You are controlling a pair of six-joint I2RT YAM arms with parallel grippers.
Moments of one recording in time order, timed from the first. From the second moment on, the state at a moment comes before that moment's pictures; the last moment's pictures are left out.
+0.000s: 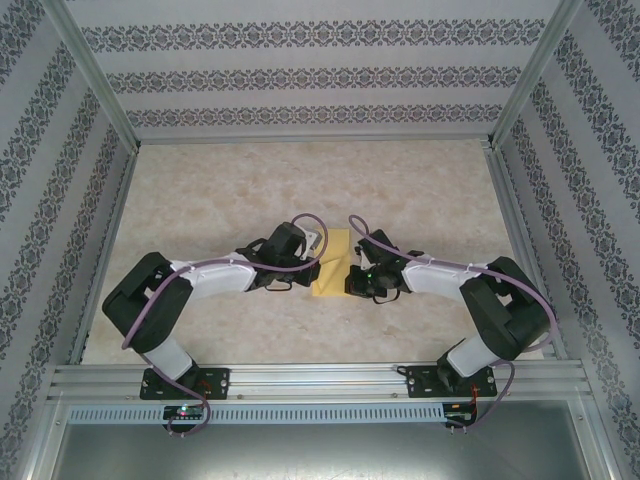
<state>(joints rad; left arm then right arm) -0.69 1.67 0.84 -0.05 0.20 -0.38 0.59 1.55 0.68 -0.25 -0.34 0.70</state>
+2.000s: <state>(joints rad) -0.66 1.82 0.96 -0.10 0.15 -0.32 0.59 1.58 0.72 -0.32 -0.33 0.65</state>
